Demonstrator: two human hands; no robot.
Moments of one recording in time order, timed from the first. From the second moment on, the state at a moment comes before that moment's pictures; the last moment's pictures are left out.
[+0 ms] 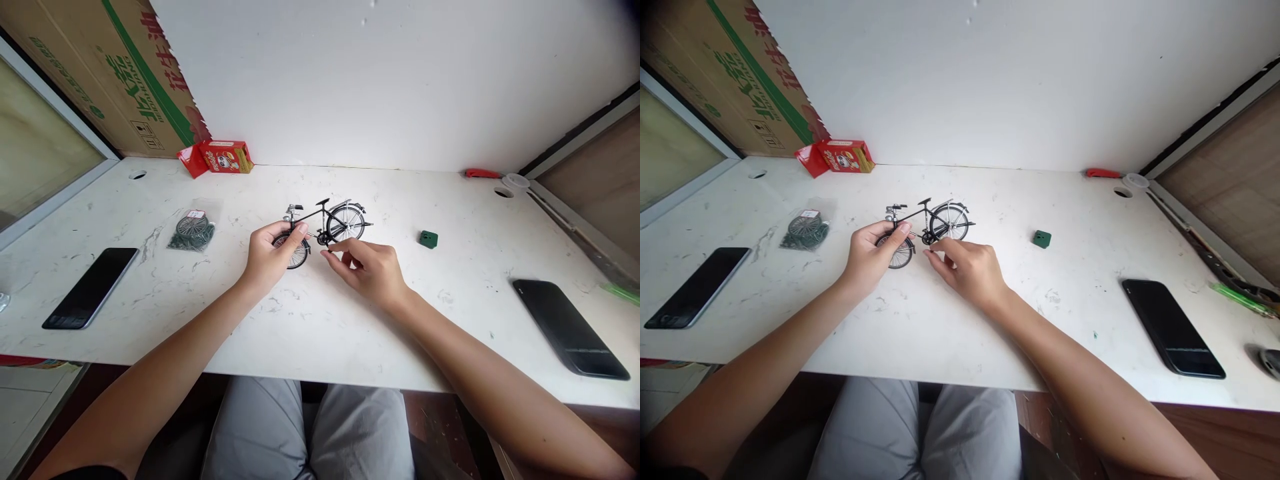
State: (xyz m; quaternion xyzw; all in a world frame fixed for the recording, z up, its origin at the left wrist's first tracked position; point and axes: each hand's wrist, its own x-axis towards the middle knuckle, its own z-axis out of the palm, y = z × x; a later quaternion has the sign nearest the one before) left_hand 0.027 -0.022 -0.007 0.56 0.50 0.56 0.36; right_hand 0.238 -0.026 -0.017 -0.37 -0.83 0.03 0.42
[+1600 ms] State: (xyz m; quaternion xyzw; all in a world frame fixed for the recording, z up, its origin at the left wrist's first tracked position) left_hand 0.001 0.004 -0.028 0.62 0.51 0.53 0.27; right_hand 0.249 -0.009 -0.013 -0.47 -0.73 0.15 0.47
